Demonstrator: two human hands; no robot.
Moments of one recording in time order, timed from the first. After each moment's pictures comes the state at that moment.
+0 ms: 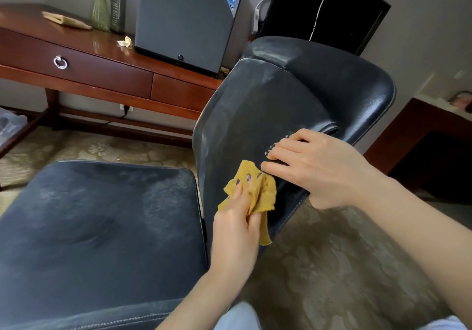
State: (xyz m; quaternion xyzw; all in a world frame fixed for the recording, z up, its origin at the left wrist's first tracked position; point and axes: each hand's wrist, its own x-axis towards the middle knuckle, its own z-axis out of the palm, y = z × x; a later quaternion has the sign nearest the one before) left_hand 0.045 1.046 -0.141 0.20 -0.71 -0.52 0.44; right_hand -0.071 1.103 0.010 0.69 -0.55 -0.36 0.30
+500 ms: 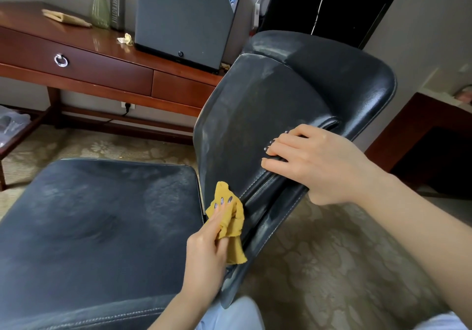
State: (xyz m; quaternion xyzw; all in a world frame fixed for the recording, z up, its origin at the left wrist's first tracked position) left_hand 0.063 1.035 -0.211 0.25 -0.70 -0.52 0.42; right_hand -0.071 1.105 0.007 0.69 -0.56 -0.33 0.31
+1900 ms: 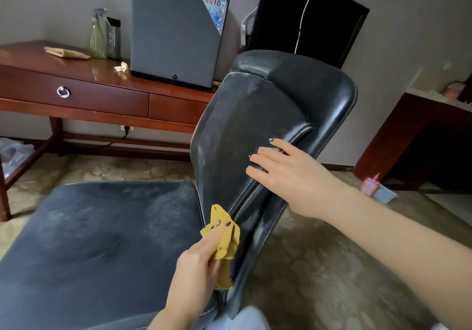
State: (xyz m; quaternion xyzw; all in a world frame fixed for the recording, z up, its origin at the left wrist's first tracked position) left_hand 0.085 1.030 -0.219 0.15 -0.80 -0.38 0.43; right_hand -0.045 1.111 -0.011 0.63 -0.64 -0.33 0.27
